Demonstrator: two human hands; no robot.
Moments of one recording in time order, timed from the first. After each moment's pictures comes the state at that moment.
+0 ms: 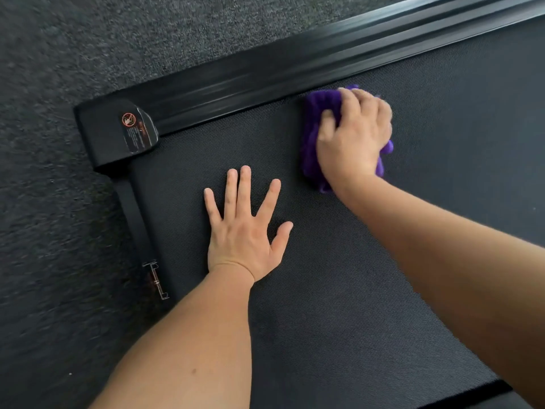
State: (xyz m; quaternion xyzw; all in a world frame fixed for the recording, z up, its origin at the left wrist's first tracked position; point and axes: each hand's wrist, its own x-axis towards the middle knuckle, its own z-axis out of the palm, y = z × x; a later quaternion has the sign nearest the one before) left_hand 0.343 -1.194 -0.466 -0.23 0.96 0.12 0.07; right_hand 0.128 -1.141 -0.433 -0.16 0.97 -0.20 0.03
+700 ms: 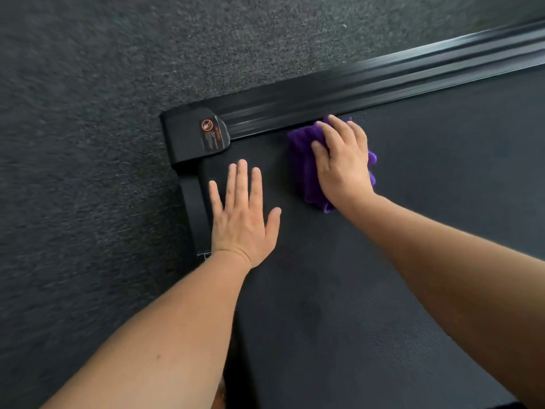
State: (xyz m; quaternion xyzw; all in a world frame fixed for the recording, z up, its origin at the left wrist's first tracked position) left_hand 0.387 -1.267 -0.455 -0.31 0.94 0.11 0.07; right_hand 0.194 -1.187 -0.436 -0.31 0.91 -0.24 0.12
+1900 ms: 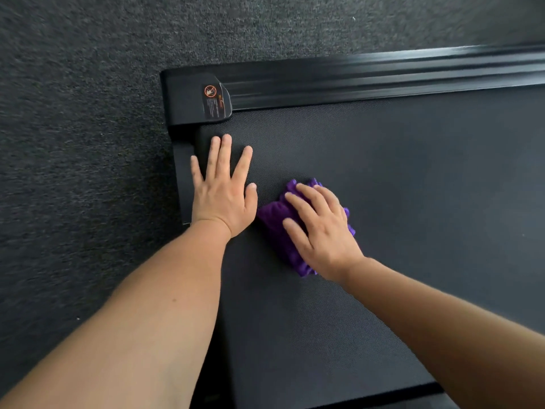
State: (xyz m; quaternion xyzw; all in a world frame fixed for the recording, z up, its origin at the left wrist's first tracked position) left_hand 0.402 -1.275 -0.459 -0.34 0.92 0.19 0.04; right_hand 0.290 -1.097 -0.415 -0.46 0.85 -0.15 0.21
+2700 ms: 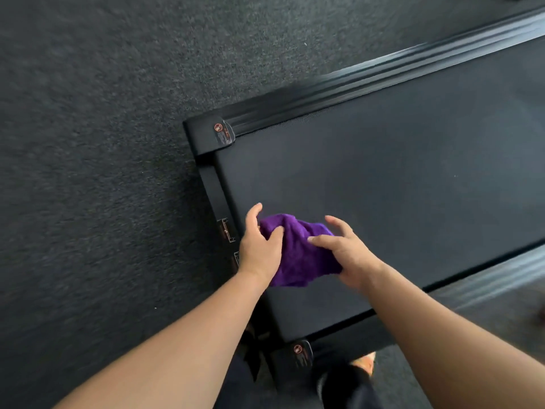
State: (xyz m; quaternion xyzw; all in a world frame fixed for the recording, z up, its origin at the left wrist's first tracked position) left_hand 0.467 -1.197 -0.264 -0.52 0.58 0.62 0.07; right_hand 0.368 -1.063 -0.245 0.23 0.68 -0.48 0.50
